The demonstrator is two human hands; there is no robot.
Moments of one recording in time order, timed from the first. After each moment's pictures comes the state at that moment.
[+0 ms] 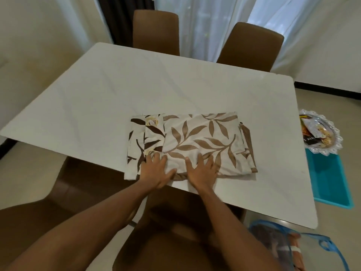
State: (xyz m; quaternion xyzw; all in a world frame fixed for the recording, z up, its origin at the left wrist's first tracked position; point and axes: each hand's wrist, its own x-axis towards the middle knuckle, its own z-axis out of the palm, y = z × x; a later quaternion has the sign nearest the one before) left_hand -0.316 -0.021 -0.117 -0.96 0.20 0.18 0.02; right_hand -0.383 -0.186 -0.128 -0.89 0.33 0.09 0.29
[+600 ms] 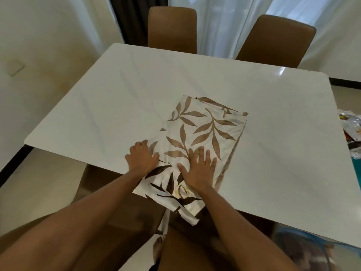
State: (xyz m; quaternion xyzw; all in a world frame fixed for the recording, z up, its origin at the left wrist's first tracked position) left_hand -0.200 0.094 -0.108 -0.98 0.01 0.12 -0.13; right_hand -0.300 -0.094 -0.165 -0.96 0.18 0.08 0.20
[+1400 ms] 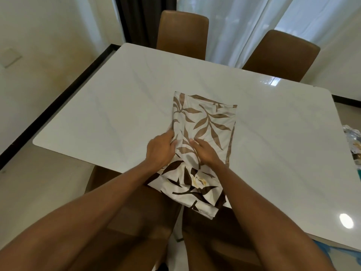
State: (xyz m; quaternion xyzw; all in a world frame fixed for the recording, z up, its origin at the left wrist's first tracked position) left_hand -0.154 0.127 -0.069 -0.95 0.21 -0.02 -0.25; right_hand -0.195 -0.060 -0.102 -0.85 0.22 0.14 0.45
